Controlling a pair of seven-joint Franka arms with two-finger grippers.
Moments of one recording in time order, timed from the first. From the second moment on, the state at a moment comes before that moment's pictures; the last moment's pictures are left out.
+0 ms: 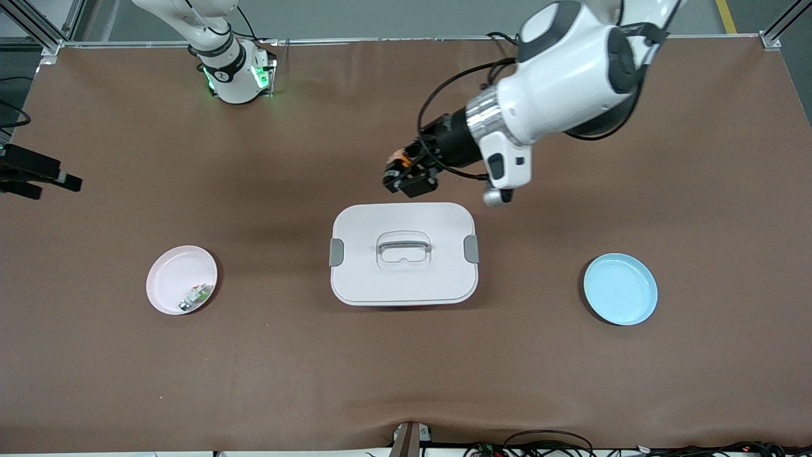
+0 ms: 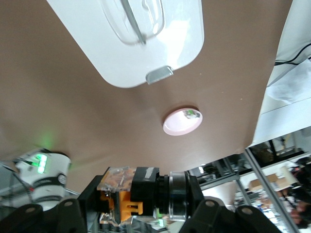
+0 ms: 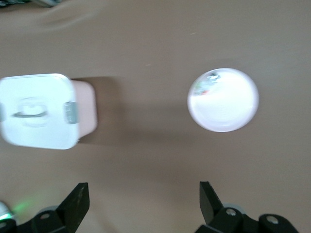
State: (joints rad) left arm -0.40 0.33 -0.31 -1.45 -0.64 2.21 -1.64; right arm -0.12 0.16 -0.07 -1.37 0.39 1.44 -0.14
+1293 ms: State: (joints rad) left arm -0.65 0.53 -0.31 -1.45 -0.44 2.59 -2.16; right arm 0.27 -0.13 -0.04 -1.93 0.59 1.95 0.10
